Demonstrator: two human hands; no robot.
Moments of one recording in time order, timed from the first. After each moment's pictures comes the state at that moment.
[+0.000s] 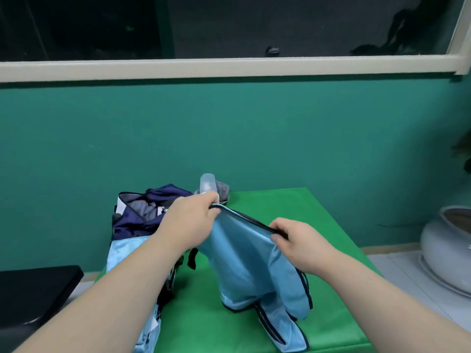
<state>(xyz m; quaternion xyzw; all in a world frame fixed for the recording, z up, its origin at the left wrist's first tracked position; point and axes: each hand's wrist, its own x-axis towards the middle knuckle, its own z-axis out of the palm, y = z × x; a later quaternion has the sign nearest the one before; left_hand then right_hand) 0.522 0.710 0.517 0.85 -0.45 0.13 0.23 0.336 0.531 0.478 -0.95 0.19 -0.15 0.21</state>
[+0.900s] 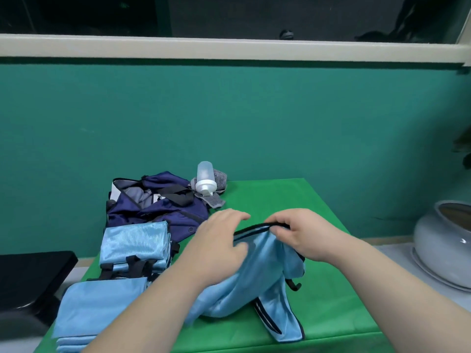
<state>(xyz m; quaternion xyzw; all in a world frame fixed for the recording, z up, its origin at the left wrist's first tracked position) 0.456 0.712 0.481 0.80 -0.52 0.01 0.29 0.330 0.537 0.500 -0.96 0.15 -0.09 0.23</state>
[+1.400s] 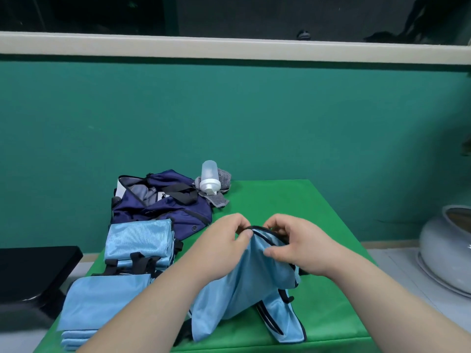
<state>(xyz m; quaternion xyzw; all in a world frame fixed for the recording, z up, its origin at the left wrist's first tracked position) 0.454 0.709 0.483 0.81 -0.47 -0.05 0.35 0.327 0.553 0.489 -0.91 0.13 -0.12 0.37</state>
